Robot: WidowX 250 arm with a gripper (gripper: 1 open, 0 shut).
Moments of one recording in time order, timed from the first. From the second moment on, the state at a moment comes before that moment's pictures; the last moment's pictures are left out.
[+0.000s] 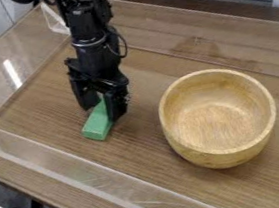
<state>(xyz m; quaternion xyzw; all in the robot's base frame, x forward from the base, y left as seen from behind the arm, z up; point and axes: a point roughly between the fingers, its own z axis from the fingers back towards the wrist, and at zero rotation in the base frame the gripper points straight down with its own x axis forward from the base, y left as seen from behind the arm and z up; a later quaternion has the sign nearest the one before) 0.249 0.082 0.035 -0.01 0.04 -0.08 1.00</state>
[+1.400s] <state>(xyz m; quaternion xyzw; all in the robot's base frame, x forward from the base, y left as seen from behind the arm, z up) 0.246 0.073 0.035 -0.03 0.06 -0.05 1.00</state>
